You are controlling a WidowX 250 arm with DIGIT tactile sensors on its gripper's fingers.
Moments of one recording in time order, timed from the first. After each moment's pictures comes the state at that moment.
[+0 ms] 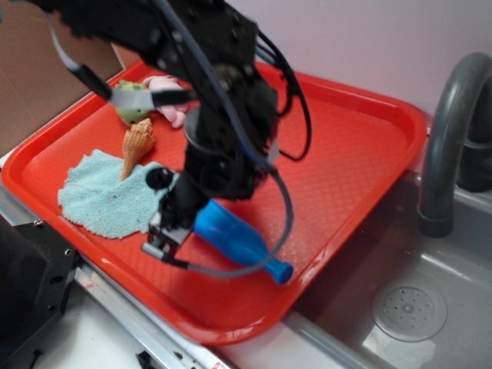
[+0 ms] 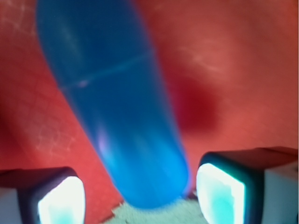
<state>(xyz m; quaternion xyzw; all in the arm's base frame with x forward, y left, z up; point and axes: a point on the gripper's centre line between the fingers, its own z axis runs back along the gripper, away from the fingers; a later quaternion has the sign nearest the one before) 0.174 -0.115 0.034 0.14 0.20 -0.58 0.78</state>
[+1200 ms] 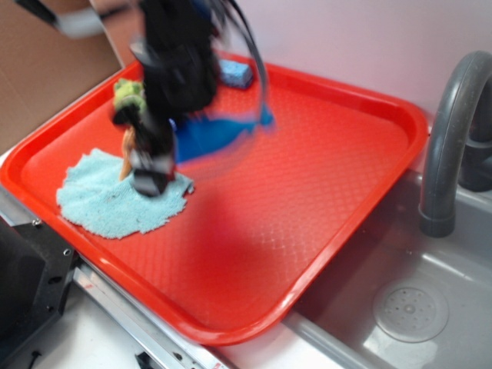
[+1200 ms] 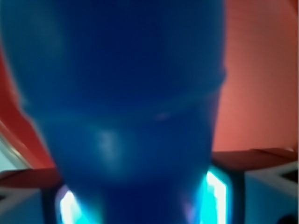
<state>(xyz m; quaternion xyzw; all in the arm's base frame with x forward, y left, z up) 0.190 -0.050 0.106 -0.02 0.07 -0.36 0.93</state>
